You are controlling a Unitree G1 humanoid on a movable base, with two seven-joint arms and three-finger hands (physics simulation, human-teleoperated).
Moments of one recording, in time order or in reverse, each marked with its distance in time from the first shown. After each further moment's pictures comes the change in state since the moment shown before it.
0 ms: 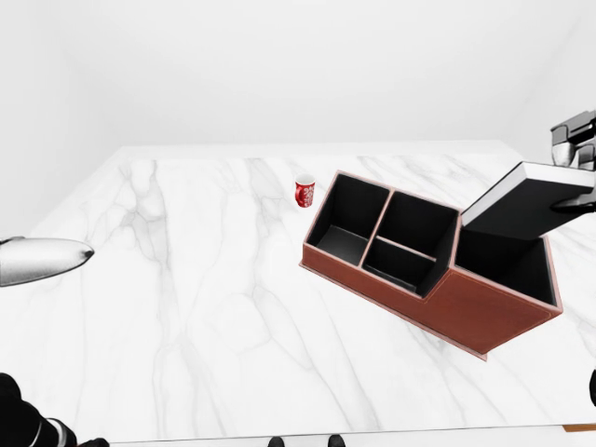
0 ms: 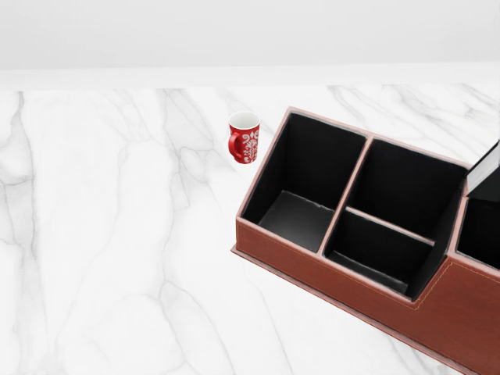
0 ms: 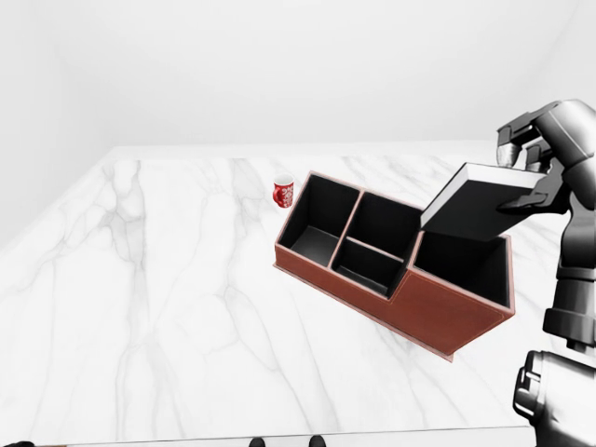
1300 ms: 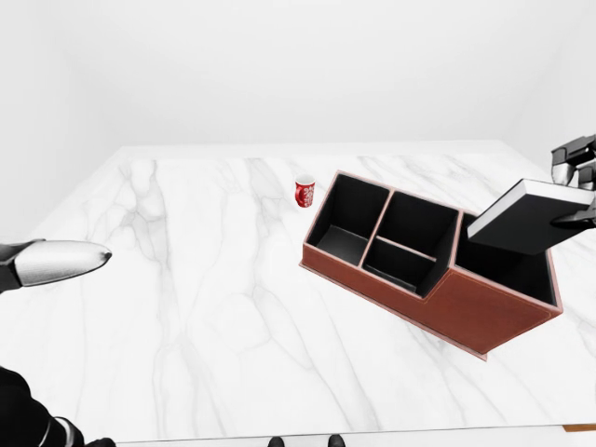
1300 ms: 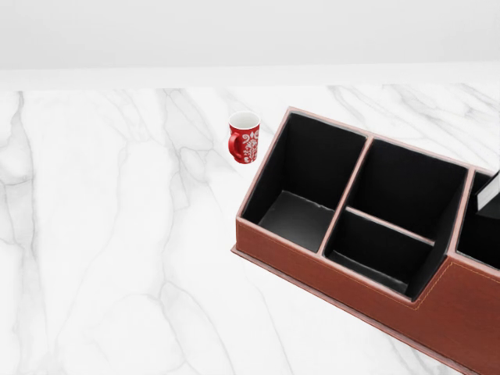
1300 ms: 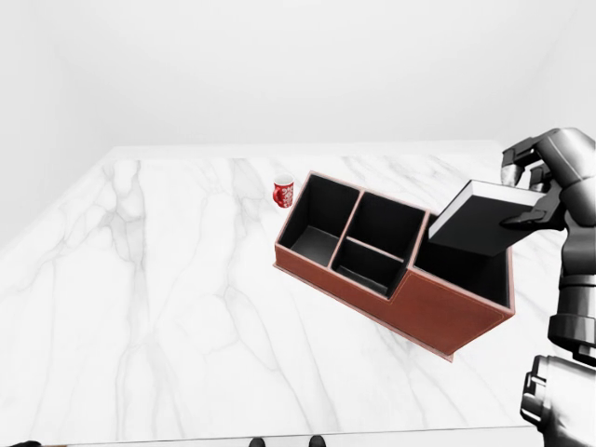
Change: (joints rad) left arm 0.002 -0.023 -0.021 -0.010 0.049 0.000 -0.026; right arm 0.023 -0.025 0.016 0.192 -0.002 -0.087 -0.098
